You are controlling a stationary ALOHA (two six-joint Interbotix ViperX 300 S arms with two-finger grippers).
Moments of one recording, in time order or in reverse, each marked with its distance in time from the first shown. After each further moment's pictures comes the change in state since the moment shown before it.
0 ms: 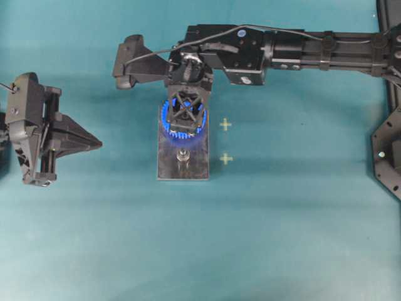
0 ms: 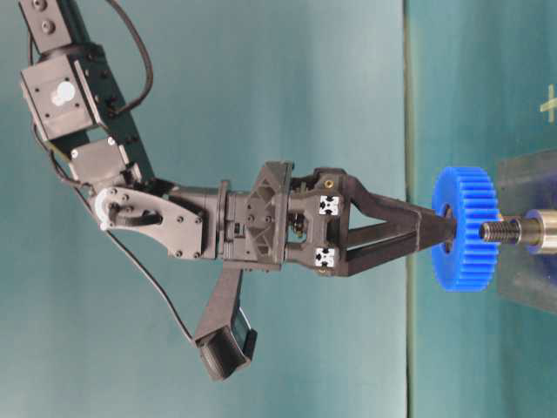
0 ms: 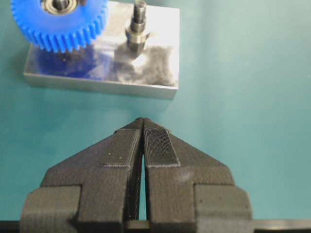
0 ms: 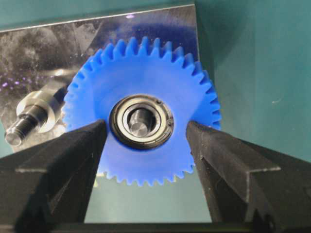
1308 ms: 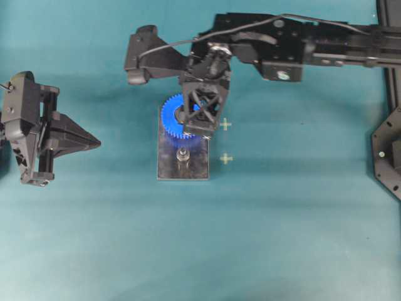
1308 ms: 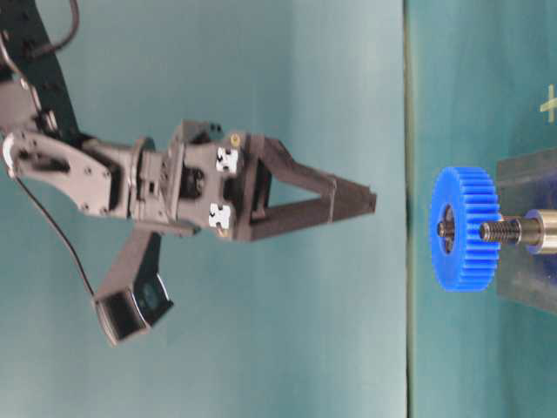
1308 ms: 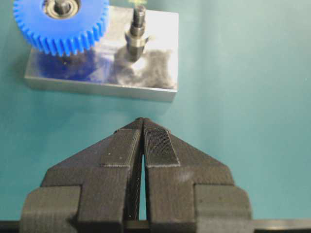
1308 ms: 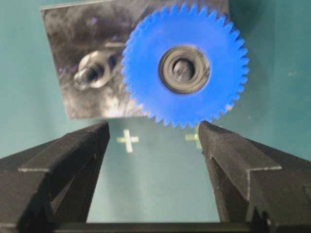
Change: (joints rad) left arm 0.000 -0.014 0.005 0.000 0.002 0.003; right arm 0.025 -0.184 0.086 0.051 -0.006 0.000
